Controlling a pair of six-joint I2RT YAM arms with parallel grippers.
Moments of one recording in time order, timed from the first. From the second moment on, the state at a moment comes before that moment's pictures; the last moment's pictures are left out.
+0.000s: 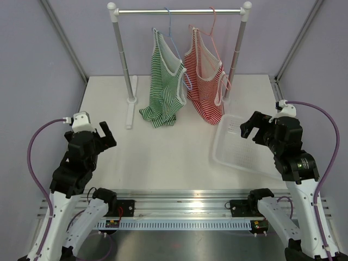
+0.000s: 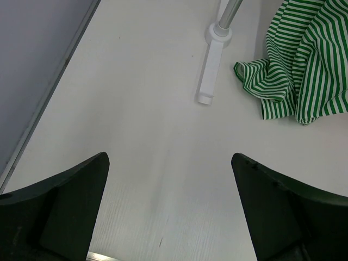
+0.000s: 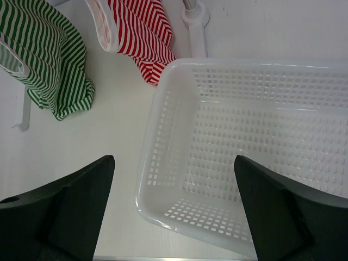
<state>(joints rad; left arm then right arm) -0.30 0.56 0.91 -0.79 -0.46 -0.33 0.16 0.71 1.05 -0.78 0.06 0.40</state>
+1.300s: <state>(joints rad) -0.55 1.70 2.05 -0.63 -0.24 -0.43 0.16 0.59 0.96 -0.82 -0.17 0.50</state>
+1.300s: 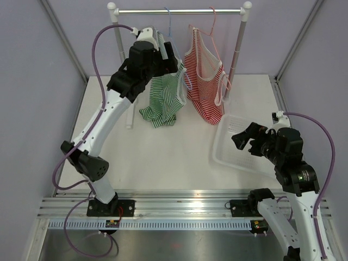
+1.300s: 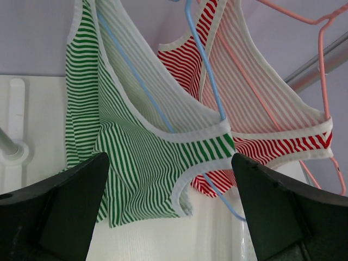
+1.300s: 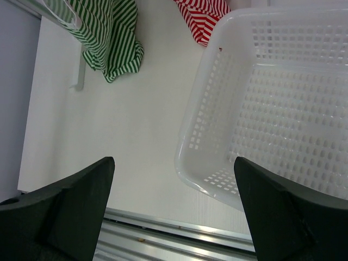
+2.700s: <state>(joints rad) -0.60 2.05 2.38 -0.51 -0.56 -0.17 0.16 0.57 0.94 -0.86 -0.30 0.51</state>
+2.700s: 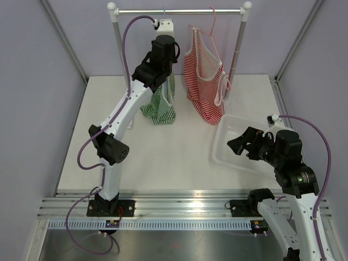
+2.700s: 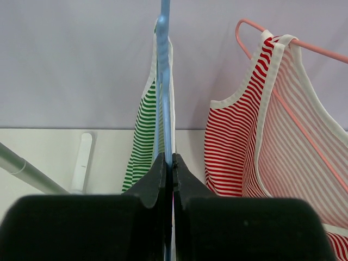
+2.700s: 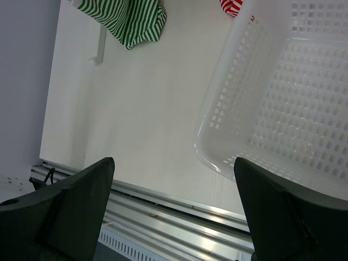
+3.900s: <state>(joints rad) -0.60 0.95 1.22 -0.55 0.06 -0.41 0.37 1.07 0.98 -0.12 -0.61 0.72</state>
